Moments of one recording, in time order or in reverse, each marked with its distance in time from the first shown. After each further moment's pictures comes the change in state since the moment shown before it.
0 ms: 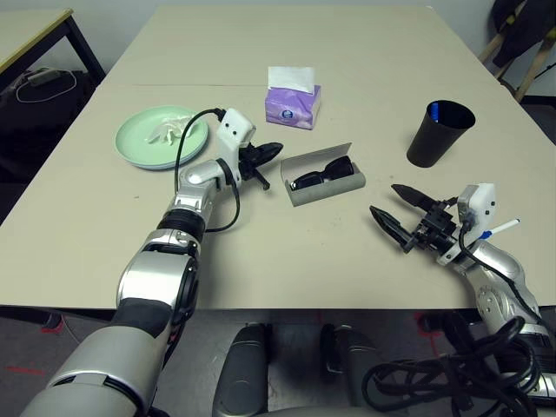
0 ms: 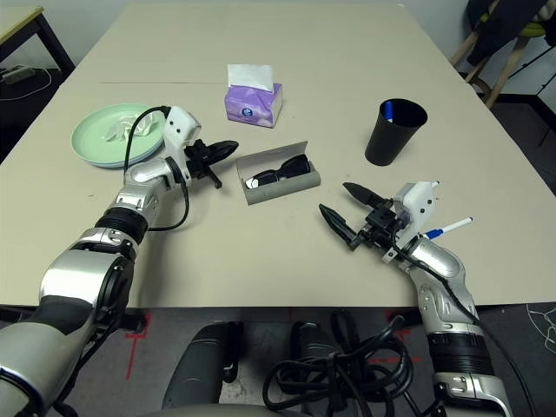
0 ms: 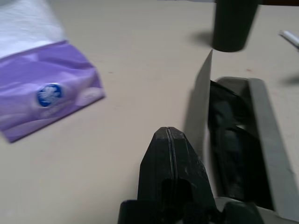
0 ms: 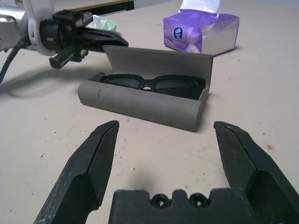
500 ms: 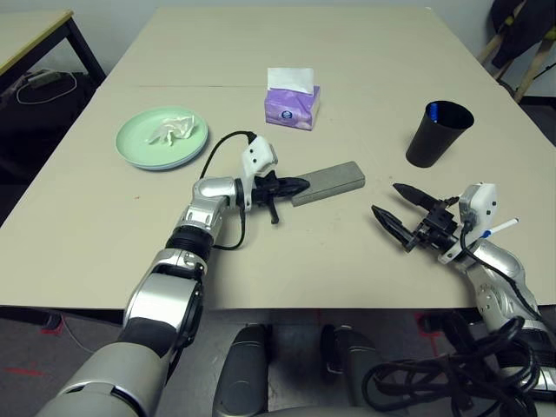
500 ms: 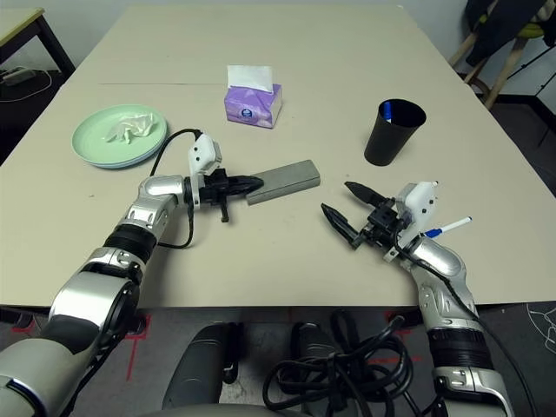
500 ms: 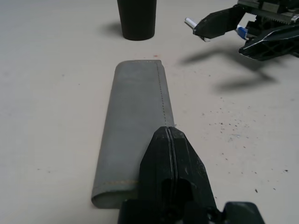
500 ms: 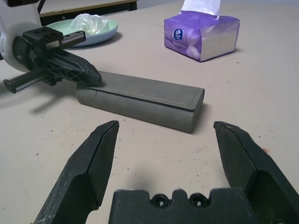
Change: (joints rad) left arm 0.173 -0.006 -0.069 -0.307 -0.017 0.152 -0.215; right arm -0.039 -0.029 -0.002 0.077 0.003 -0.029 0.030
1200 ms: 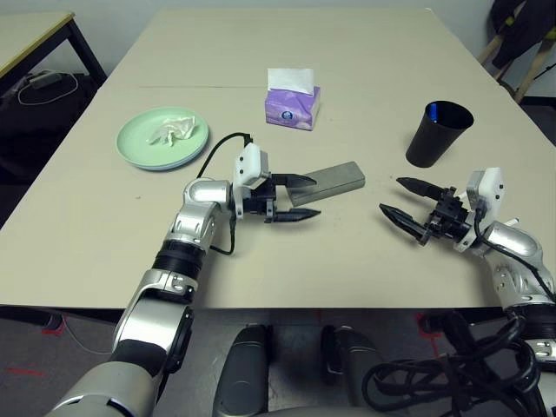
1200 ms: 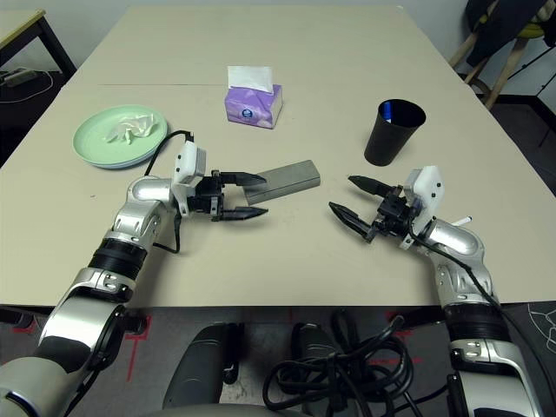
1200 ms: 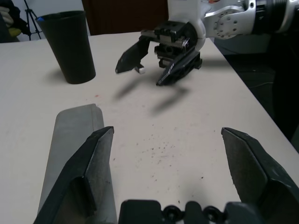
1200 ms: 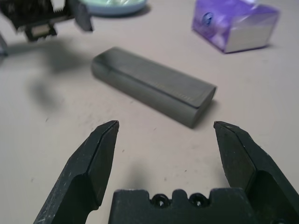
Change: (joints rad) left arm 0.122 0.058 -0.039 -0.351 -0.141 0.074 -0.215; right arm -0.159 -0.186 0.076 0.156 -0.055 -0.016 0.238
